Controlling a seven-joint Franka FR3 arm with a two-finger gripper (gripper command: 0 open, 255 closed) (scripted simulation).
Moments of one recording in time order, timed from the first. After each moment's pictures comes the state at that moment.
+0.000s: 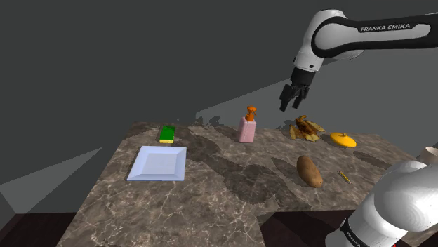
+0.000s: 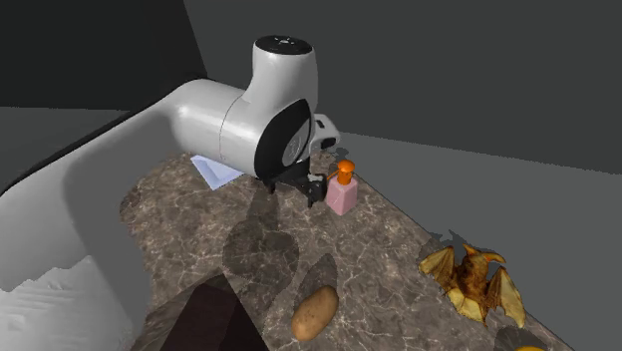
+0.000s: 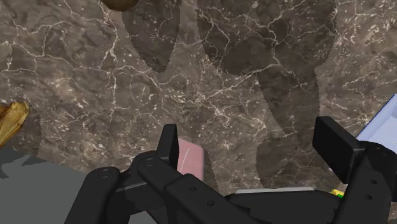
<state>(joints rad) -0.05 -0.52 -0.07 -2.29 0.02 1.80 -0.05</state>
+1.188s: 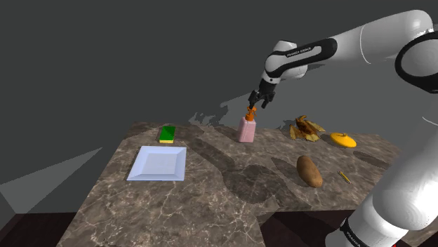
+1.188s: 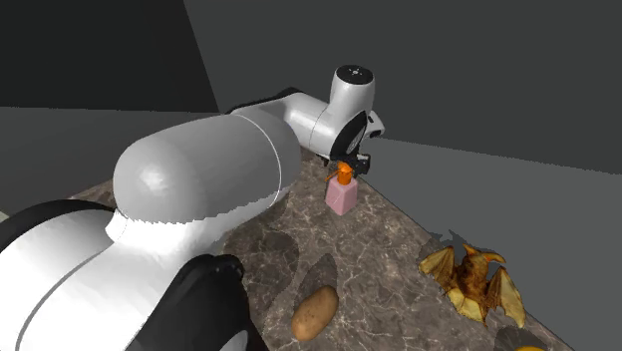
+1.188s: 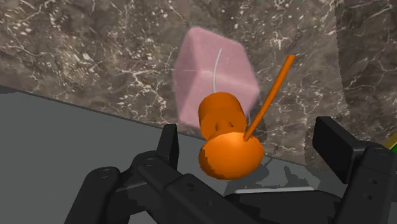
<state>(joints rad) -0.08 0.06 -0.14 -1.99 0.10 2.22 -0.11</state>
